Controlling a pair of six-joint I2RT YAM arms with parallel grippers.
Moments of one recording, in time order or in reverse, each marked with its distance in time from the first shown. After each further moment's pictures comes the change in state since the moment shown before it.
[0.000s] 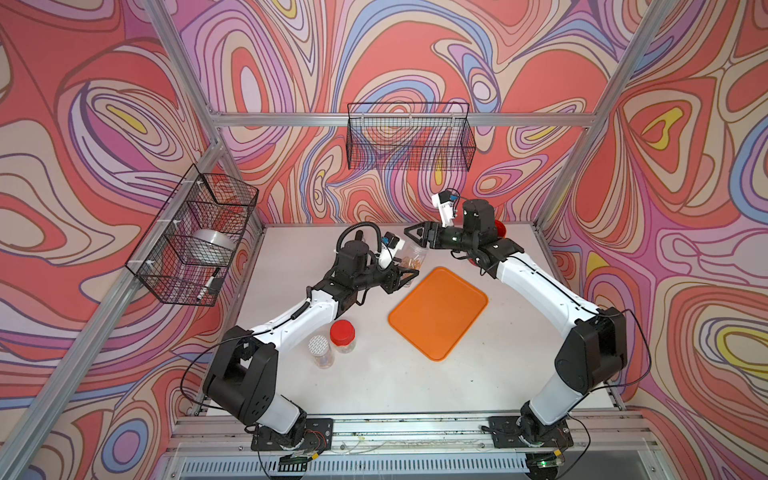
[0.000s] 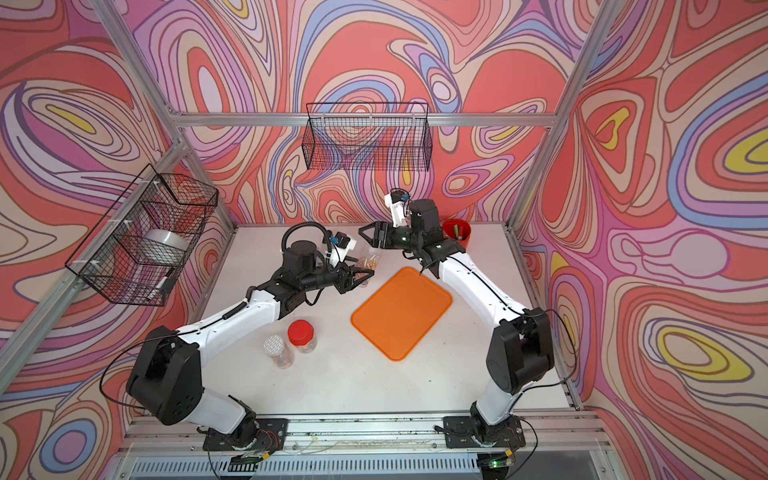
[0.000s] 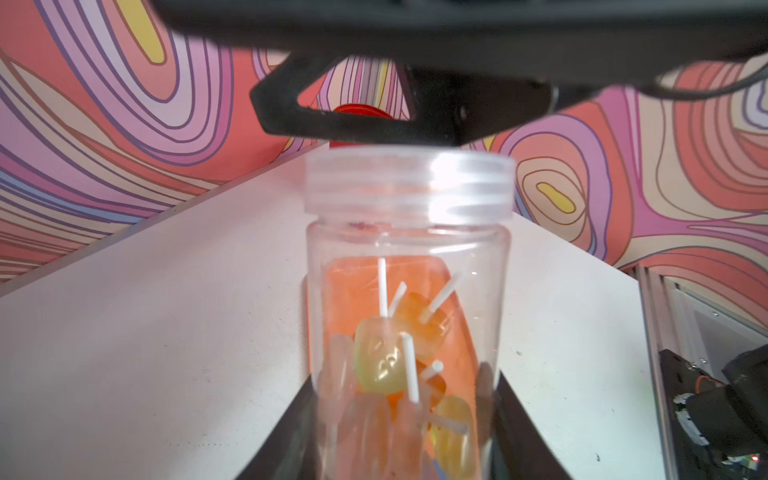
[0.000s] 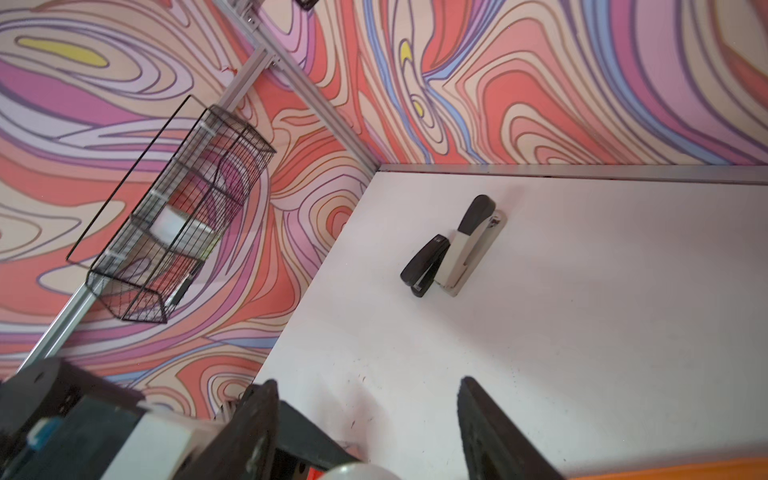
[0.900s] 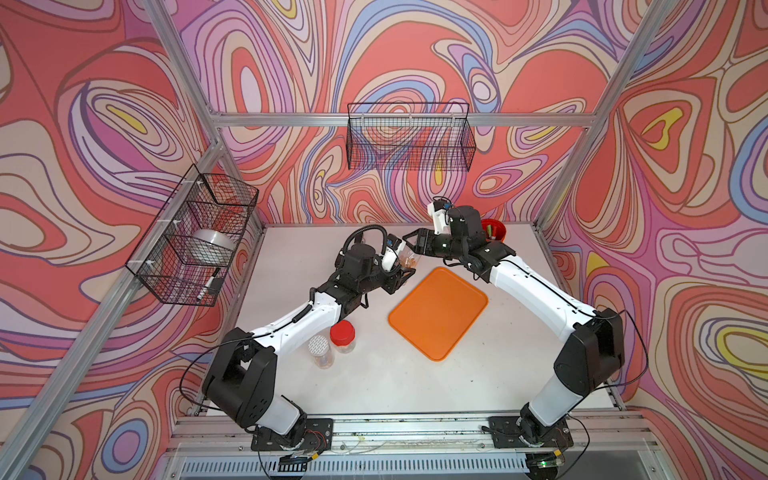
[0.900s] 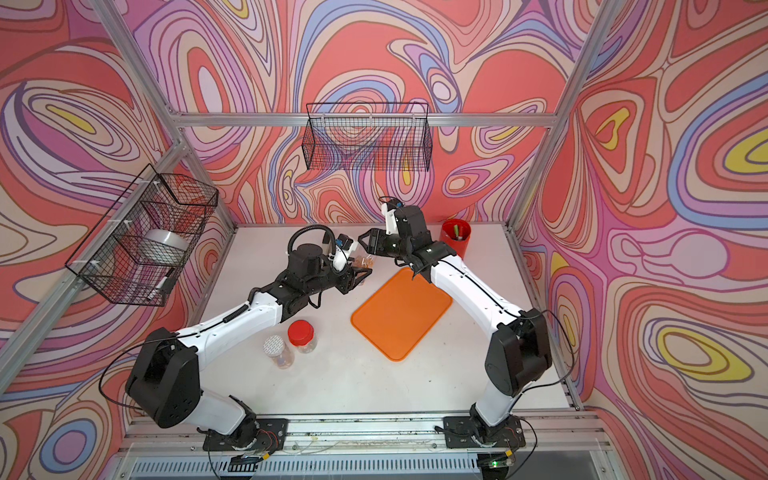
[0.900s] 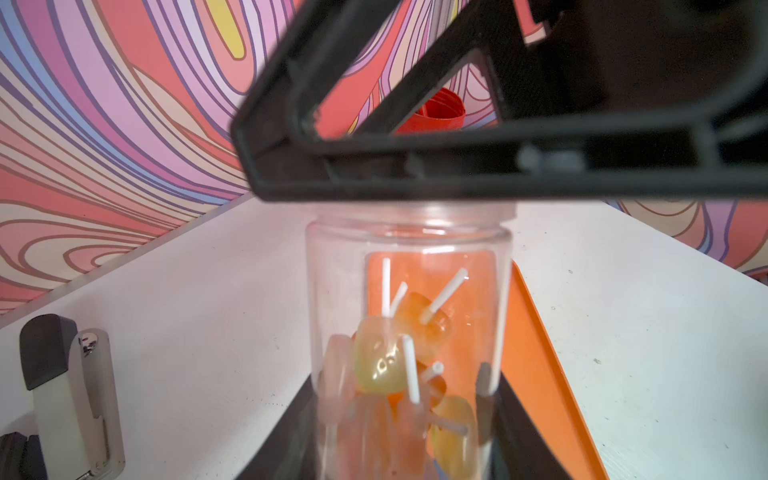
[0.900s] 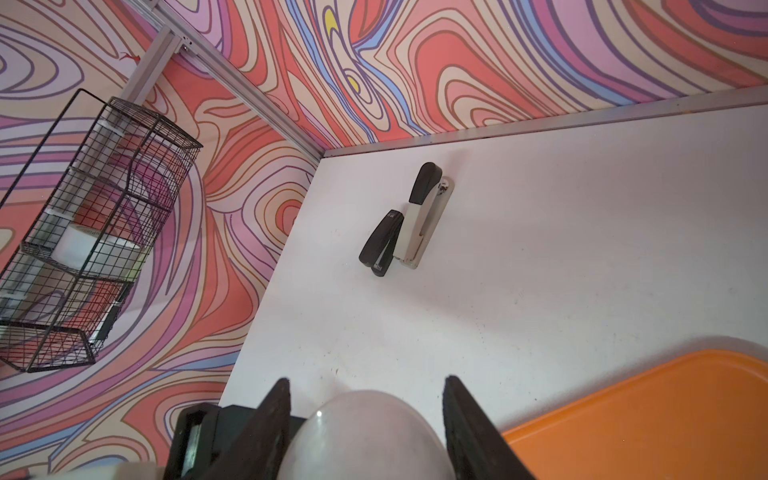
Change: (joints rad) left arm -0.037 -0.009 0.002 -0.044 -0.225 0.052; right arm 0.087 -0.004 0.005 -0.122 0.204 0.049
